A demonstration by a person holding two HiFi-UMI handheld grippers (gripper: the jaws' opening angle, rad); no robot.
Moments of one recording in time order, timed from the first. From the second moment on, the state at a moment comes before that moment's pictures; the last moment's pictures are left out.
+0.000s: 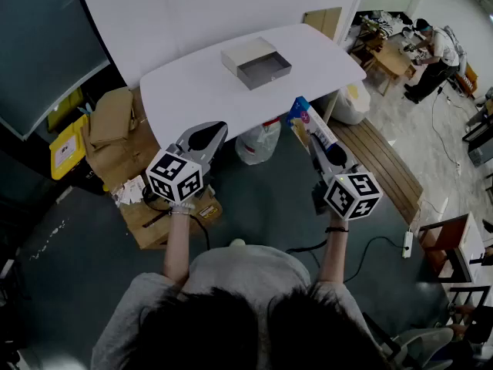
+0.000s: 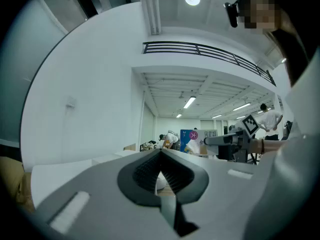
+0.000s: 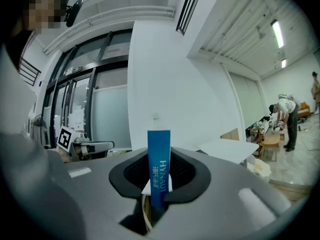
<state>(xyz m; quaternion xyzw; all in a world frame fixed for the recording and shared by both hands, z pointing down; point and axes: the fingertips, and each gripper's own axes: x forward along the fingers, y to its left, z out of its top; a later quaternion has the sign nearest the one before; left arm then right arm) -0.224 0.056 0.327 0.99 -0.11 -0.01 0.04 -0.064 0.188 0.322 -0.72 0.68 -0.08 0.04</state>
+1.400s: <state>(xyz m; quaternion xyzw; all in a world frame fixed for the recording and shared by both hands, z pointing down) -0.199 0.067 0.339 0.98 -0.17 -0.01 0.07 -0.026 0.179 0.331 -0.69 0.71 -0.11 0.05</state>
